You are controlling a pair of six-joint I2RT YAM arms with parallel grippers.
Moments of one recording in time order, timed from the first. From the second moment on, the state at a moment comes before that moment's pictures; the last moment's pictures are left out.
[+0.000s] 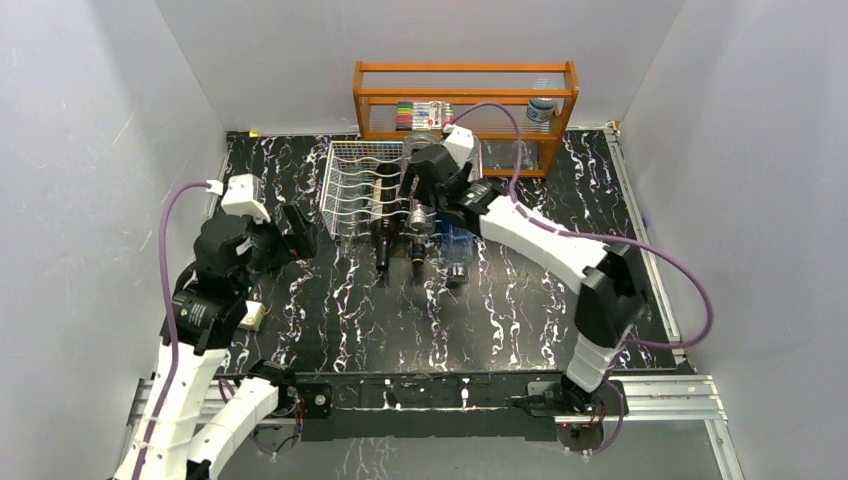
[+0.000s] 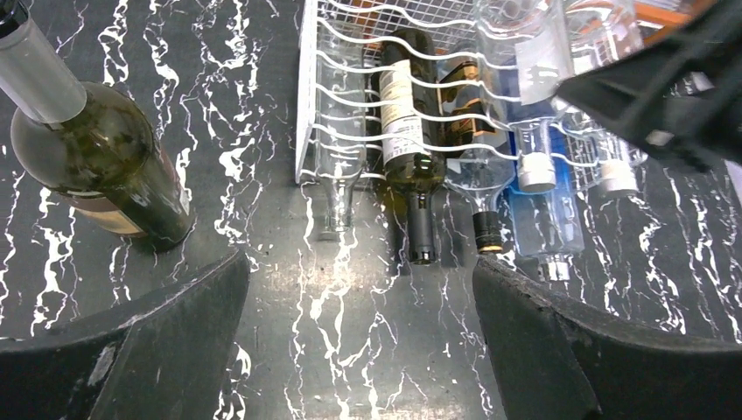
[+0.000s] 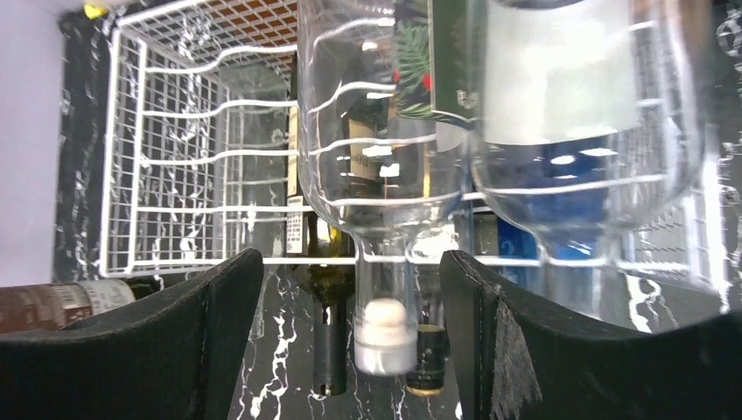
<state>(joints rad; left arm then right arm) -0.28 0.68 1.04 -0.71 -0.11 -0.32 0.84 1.79 1.59 -0.44 0.49 0.78</state>
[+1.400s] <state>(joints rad) 0.04 1.25 1.38 -0.78 -0.54 -0.31 0.83 0.93 0.92 -0.33 0.11 0.67</state>
